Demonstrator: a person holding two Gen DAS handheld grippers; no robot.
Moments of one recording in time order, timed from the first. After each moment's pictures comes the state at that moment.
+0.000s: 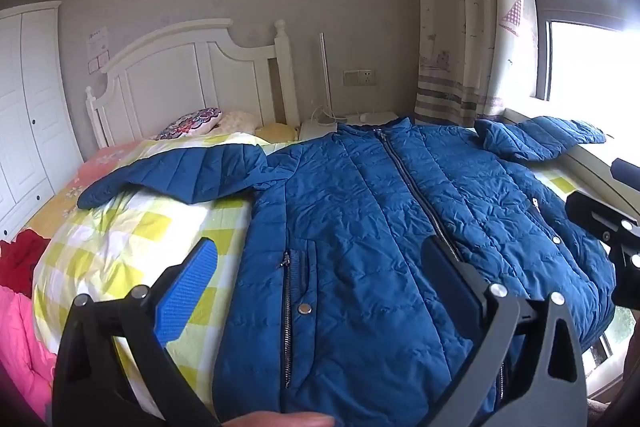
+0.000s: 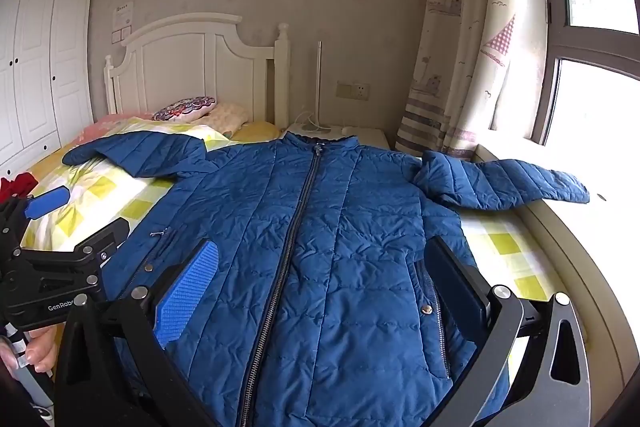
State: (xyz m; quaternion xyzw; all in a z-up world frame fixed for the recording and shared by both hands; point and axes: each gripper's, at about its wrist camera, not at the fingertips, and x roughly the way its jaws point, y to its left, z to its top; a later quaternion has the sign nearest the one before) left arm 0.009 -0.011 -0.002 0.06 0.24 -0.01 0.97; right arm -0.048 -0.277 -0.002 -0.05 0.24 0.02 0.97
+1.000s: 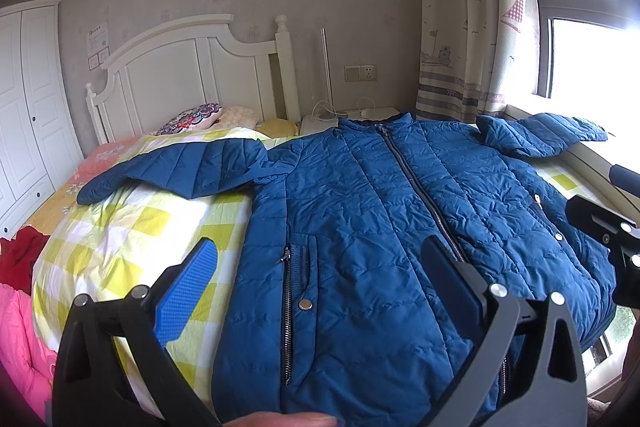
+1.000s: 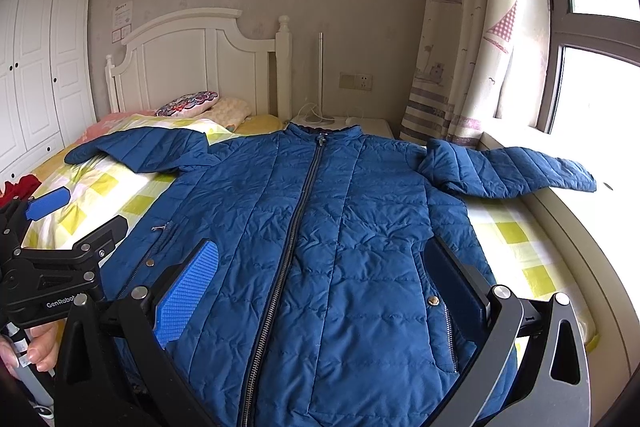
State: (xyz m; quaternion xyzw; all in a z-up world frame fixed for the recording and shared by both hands) left arm 0.002 -0.004 -0.005 0.06 0.24 -0.02 0.97; right arm -0.044 -0.280 -0.011 -0.04 0.25 0.03 0.97
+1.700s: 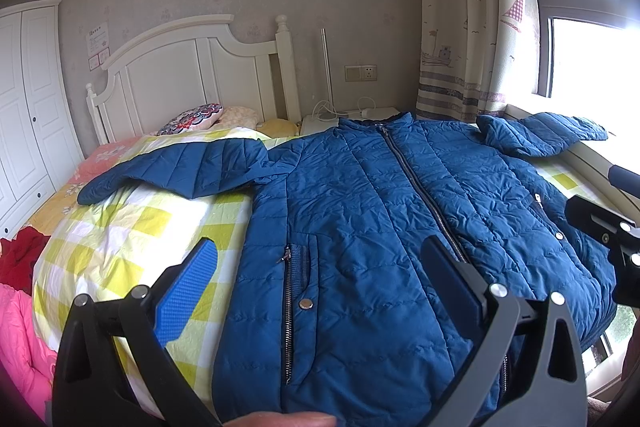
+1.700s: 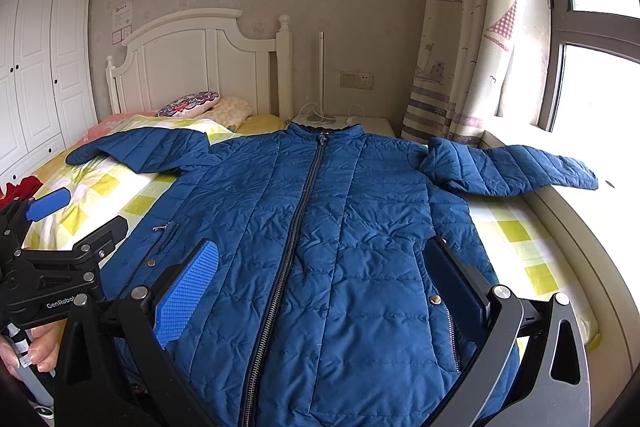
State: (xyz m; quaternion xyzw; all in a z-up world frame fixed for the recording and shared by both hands) left arm 0.002 -0.004 -0.005 0.06 0.24 -0.02 0.97; right arm -0.043 -0.279 -0.012 -0.04 0.25 0.03 0.97
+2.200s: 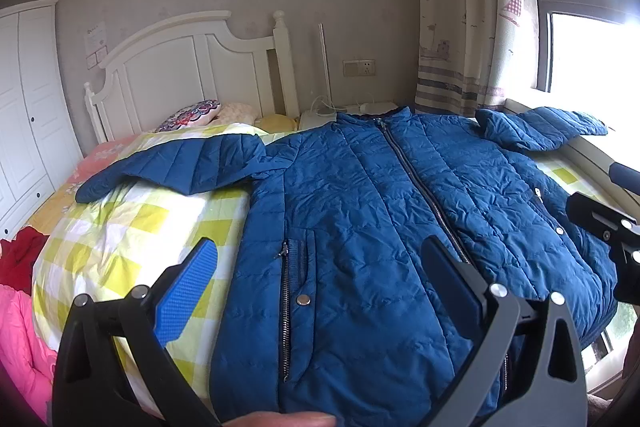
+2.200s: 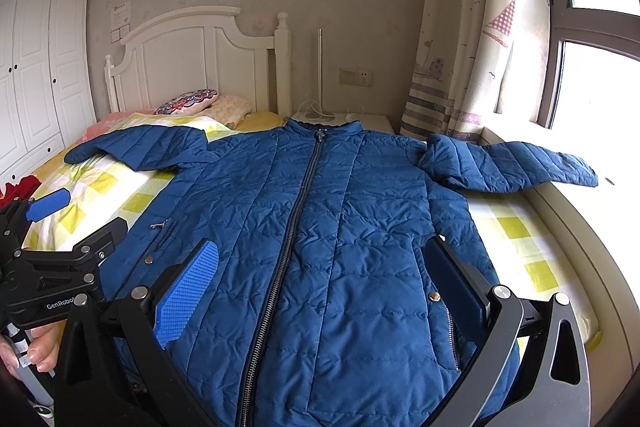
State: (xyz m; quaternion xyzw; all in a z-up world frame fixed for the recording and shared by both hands) left arm 0.001 -0.002 -0.014 0.06 0.25 -0.02 0.97; right arm -0.044 -0.281 -0.013 -0.03 0.26 0.03 0.96
